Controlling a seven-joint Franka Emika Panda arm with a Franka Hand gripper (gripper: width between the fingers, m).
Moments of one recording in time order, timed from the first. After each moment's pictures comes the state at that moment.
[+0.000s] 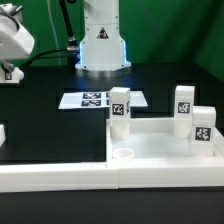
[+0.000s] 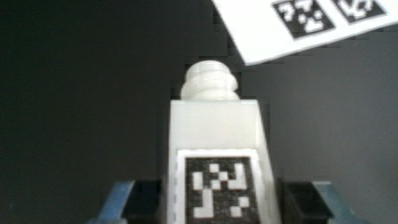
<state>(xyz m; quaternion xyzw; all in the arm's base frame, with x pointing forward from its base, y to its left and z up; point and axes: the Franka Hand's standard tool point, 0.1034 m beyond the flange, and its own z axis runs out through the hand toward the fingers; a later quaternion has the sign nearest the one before) 0.476 -0.216 0.111 -0.94 0.16 0.29 0.10</state>
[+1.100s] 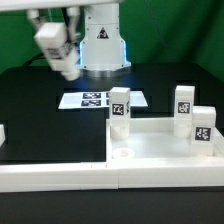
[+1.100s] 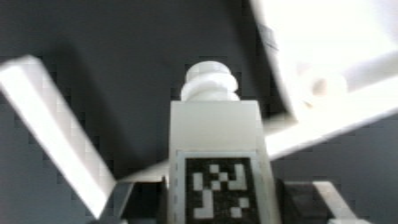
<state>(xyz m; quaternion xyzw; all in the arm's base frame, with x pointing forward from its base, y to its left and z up) 0.622 -0.075 0.187 -0.97 0.25 -0.06 0.02</state>
